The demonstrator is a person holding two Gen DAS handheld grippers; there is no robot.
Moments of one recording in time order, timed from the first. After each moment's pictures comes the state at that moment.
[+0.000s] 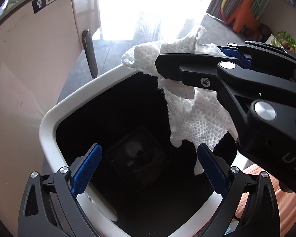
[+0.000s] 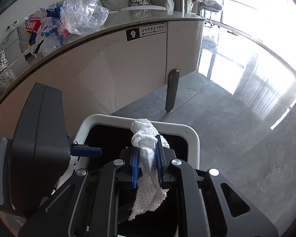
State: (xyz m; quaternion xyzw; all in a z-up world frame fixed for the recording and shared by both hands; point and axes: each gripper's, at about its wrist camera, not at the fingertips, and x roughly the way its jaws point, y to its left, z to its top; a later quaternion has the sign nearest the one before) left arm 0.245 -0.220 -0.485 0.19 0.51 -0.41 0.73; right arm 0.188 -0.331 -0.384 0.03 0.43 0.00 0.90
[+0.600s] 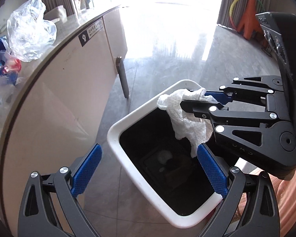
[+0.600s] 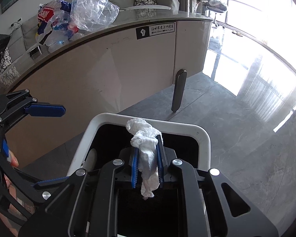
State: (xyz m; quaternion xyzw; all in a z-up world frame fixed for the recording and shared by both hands) left arm 0.234 -0.169 -0.415 0.23 0.43 -0.36 0.80; right arm 0.189 -0.319 -0.389 0.02 0.44 0.02 0.90
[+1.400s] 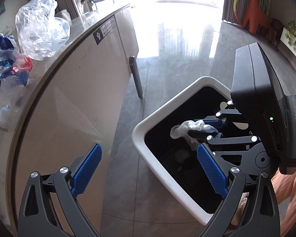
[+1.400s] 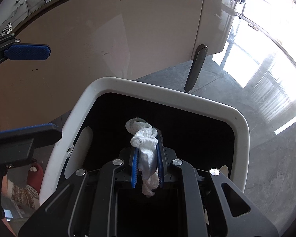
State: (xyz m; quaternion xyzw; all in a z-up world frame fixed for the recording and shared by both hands) left arm 0.259 -0.158 -0.422 0.26 0.42 -0.34 0.80; right arm 0.214 -0.294 -0.450 -0.02 0.51 0.05 0.86
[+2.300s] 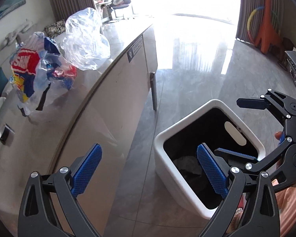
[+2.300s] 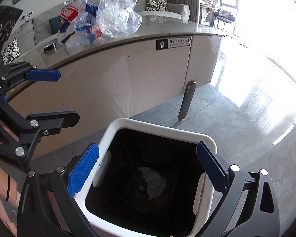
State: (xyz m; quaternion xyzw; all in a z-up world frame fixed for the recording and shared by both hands) left arm 0.257 -0.118 -0.370 0.21 0.39 -0.29 0.85; right arm 0.178 -0.292 -0.361 0.00 0.40 0.04 0.91
